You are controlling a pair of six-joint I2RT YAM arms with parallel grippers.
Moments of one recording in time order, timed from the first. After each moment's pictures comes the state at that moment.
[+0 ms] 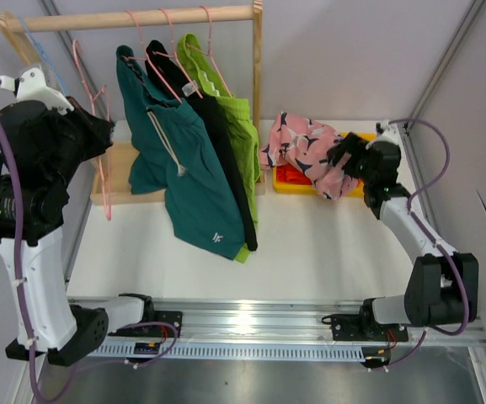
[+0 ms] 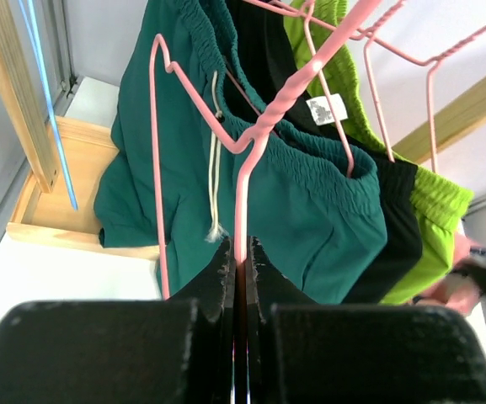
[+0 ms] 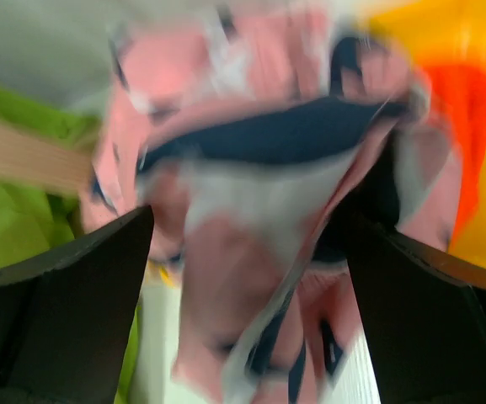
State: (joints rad) left arm -0.10 1.19 2.09 -1.12 -0.13 -0.39; right arm 0.08 1.39 1.02 0.10 -0.06 0.49
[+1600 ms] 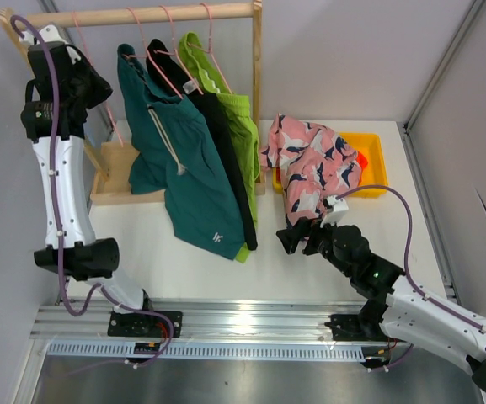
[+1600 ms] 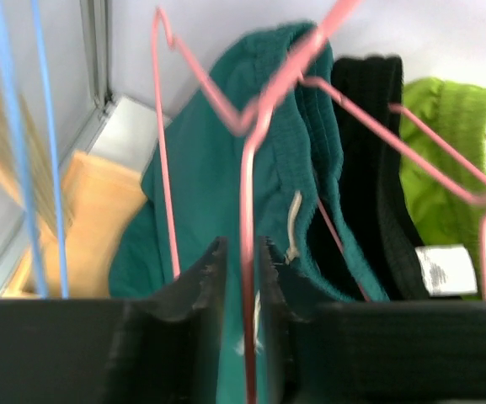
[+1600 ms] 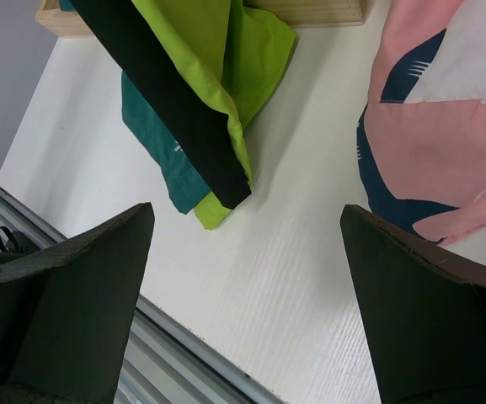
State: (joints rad) left arm 0.13 1.69 2.30 -0.92 -0.05 -0.40; right arm 0.85 0.72 0.46 -0.01 0.21 0.58
